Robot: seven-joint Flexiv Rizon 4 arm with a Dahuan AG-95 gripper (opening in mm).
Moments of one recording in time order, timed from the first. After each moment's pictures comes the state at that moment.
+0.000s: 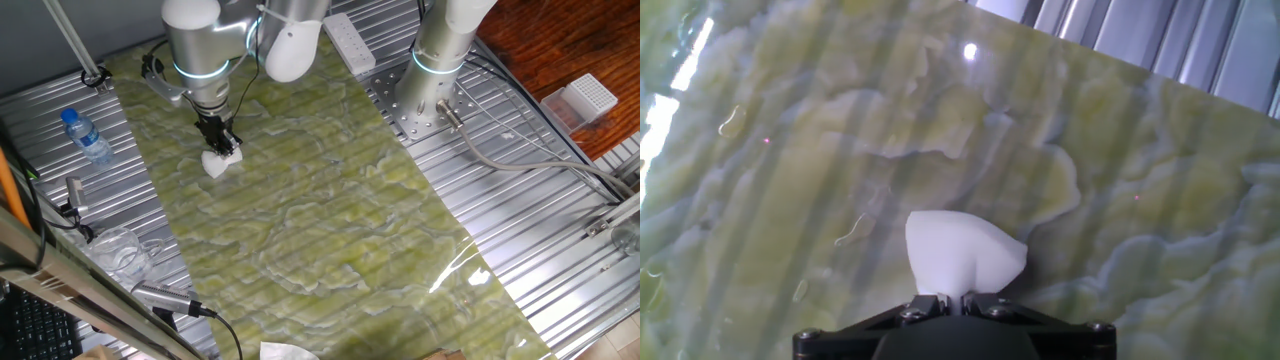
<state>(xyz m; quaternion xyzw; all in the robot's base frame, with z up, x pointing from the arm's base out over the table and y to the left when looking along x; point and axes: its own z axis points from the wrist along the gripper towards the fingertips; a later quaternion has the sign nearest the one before) 0.553 -0.065 0.015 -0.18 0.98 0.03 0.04</state>
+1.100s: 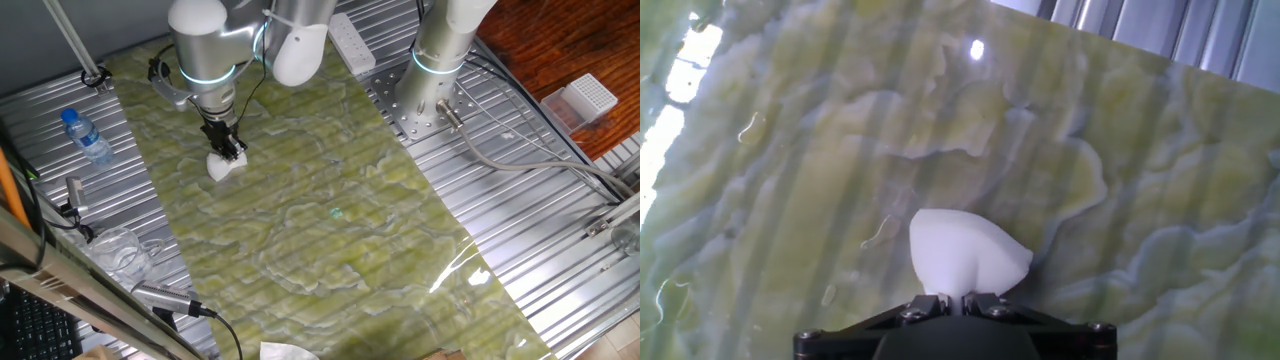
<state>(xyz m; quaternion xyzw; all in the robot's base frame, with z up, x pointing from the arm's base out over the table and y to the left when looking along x) 0.546 -0.048 0.016 -0.17 0.99 0.02 0.03</state>
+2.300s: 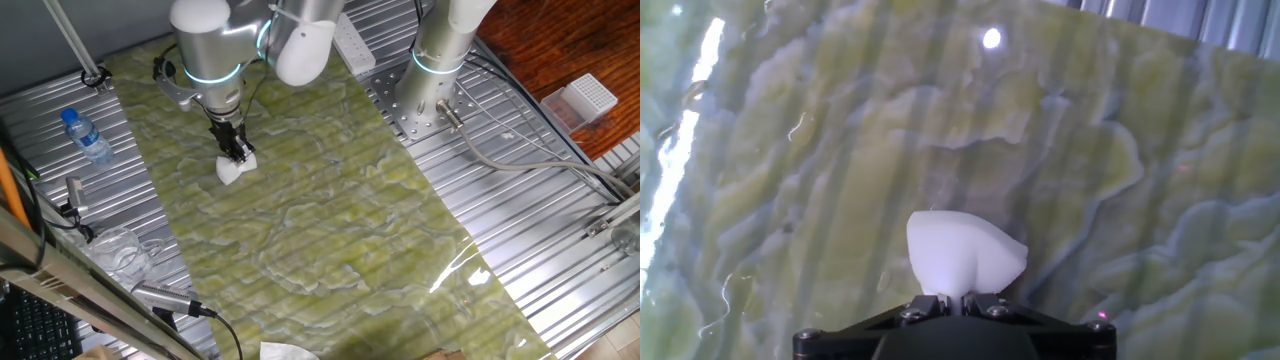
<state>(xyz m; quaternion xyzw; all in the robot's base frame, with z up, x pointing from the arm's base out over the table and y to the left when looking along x) 0.534 -0.022 0.027 -0.14 0.99 0.05 0.02</state>
